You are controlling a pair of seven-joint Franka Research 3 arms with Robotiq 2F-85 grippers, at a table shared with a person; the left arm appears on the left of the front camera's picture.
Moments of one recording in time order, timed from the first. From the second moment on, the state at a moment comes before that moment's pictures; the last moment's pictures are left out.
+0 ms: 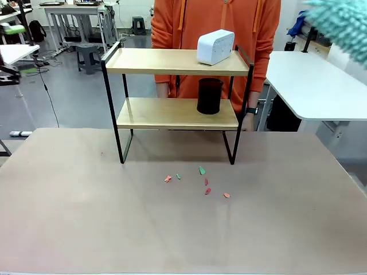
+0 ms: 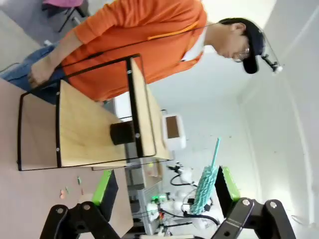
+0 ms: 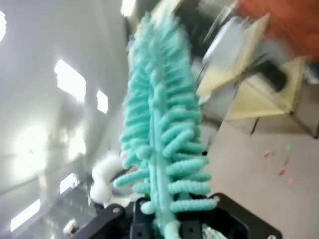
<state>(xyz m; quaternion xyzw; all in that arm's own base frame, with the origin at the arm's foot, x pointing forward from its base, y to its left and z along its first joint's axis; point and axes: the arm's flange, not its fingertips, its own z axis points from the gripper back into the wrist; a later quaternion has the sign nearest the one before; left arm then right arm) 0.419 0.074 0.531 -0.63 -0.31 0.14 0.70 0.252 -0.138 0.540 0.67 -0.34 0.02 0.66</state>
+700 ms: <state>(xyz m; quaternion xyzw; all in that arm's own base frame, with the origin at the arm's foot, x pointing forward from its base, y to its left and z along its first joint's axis) 0.411 0.097 0.535 -0.65 -0.31 0.14 0.68 0.299 -0.197 0.373 0.65 -0.21 -0.28 0.68</state>
